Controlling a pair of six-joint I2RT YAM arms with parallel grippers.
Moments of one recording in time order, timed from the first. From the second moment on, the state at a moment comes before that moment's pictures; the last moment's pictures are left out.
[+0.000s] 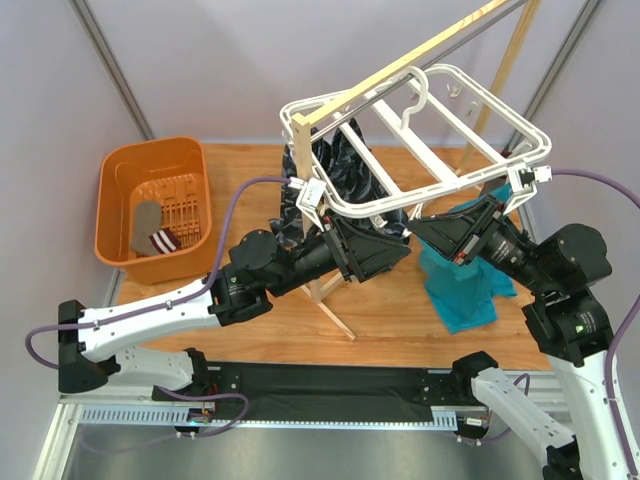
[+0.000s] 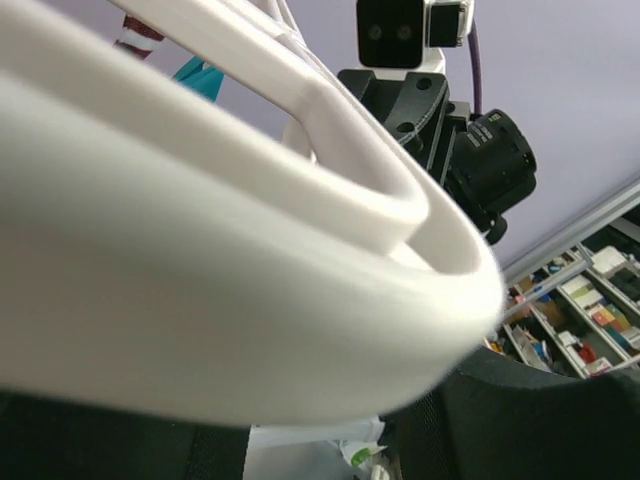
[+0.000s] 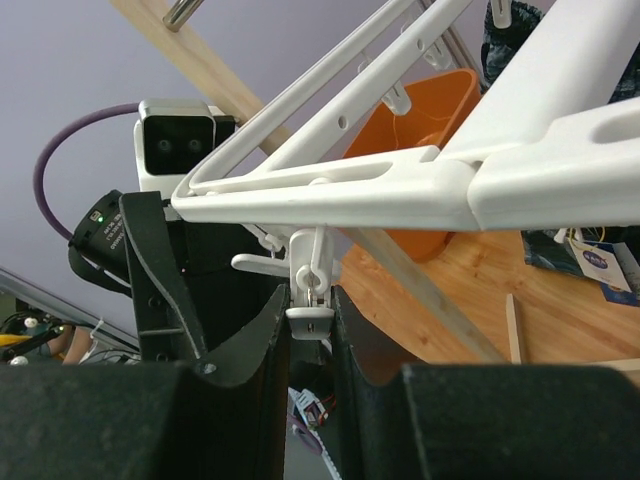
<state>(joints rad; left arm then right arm) -1.23 1.20 1.15 0.34 -0.03 -0.85 0.35 0.71 1.23 -0.38 -0.57 0.79</state>
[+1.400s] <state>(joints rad) -1.24 1.27 1.14 0.54 -0.16 -0.88 0.35 0.69 1.20 -0.29 -0.56 0.89</state>
